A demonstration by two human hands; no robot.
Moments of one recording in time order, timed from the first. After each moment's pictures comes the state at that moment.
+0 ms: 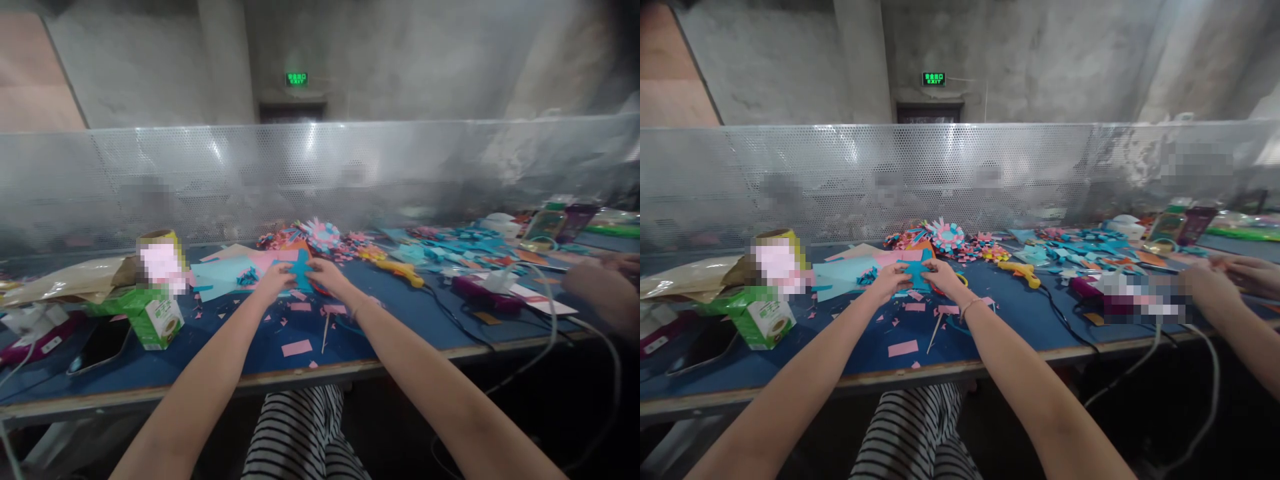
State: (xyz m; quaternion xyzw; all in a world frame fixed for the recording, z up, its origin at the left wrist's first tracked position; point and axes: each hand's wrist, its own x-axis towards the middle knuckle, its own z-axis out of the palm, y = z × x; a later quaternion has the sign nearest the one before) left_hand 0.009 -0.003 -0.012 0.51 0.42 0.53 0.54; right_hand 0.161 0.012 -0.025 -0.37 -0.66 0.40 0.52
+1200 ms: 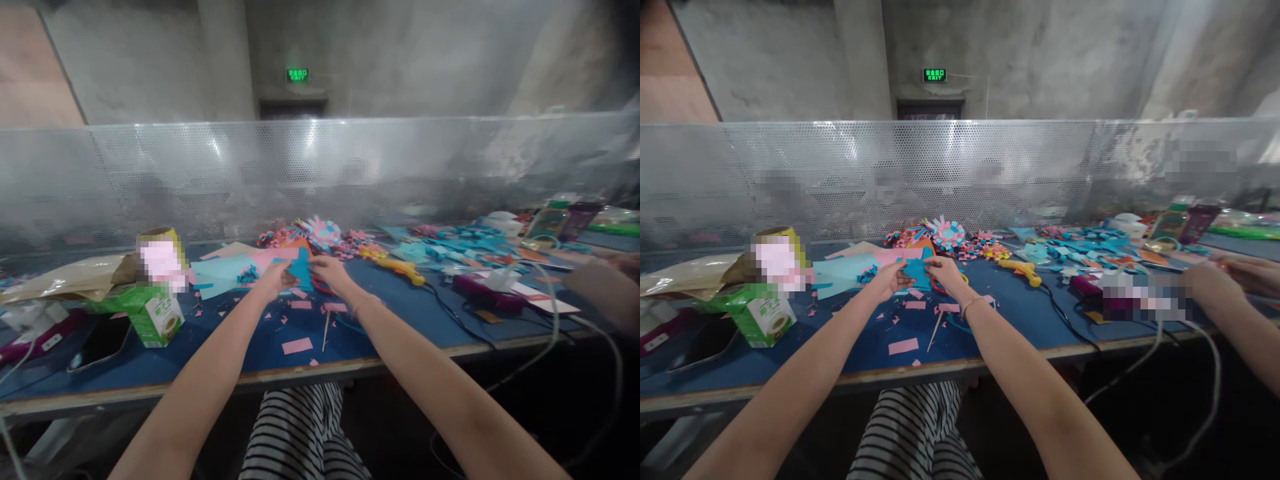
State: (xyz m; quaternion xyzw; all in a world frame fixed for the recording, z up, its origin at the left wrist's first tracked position) left_hand 0.008 -0.001 -0.007 0.43 0.43 0.51 0.61; right_hand 0.163 0.018 -0.028 -0.37 -0.57 0.47 0.57
